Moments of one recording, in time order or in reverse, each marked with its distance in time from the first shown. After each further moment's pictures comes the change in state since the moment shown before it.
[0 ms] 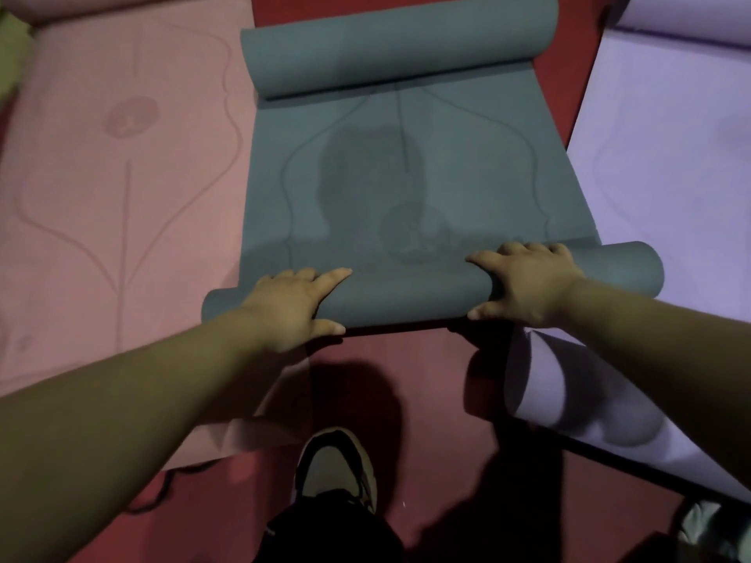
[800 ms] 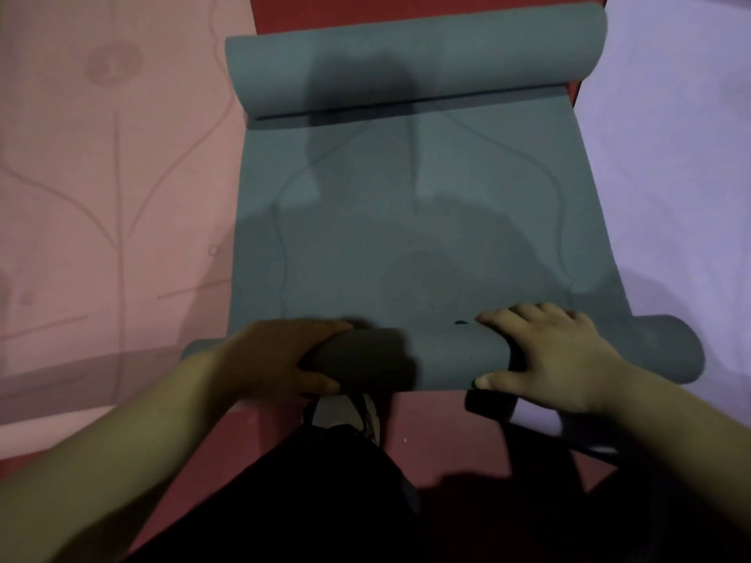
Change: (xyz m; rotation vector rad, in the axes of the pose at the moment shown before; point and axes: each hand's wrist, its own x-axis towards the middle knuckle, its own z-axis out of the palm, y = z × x) left_hand -0.102 0.024 0.041 -0.225 -0.200 0.209; right_hand -0.128 -0.032 0.072 0.106 -0.086 -0.044
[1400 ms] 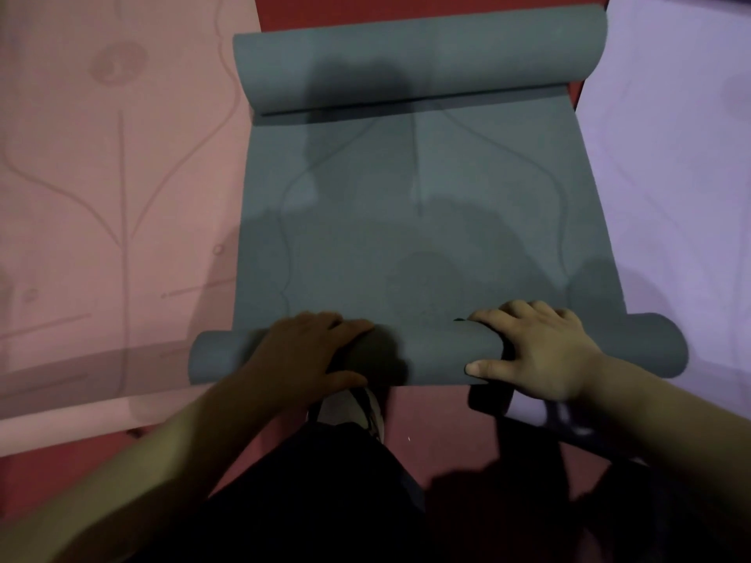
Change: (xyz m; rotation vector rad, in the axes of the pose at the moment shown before) left_hand 0.007 0.019 0.025 0.116 0.230 -0.004; right_hand 0.016 -0.006 0.008 0.033 0.006 0.037
